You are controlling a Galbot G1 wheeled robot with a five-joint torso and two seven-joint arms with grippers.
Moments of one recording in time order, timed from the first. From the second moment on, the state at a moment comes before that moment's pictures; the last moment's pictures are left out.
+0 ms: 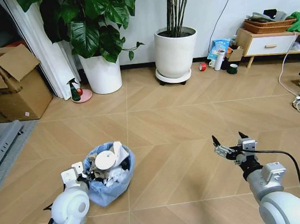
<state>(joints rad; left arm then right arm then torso) 1.28 -1.12 -0.41 -1.97 -0.88 0.62 -0.73 -1.63 1.22 0.68 2.24 0.33 -0.23 0.06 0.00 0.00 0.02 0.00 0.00</state>
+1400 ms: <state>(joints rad) 1.23 -1.11 -0.35 -1.92 -0.80 0.47 -0.73 -1.58 1.14 0.71 2.22 0.41 -0.24 0.06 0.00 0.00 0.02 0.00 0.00</state>
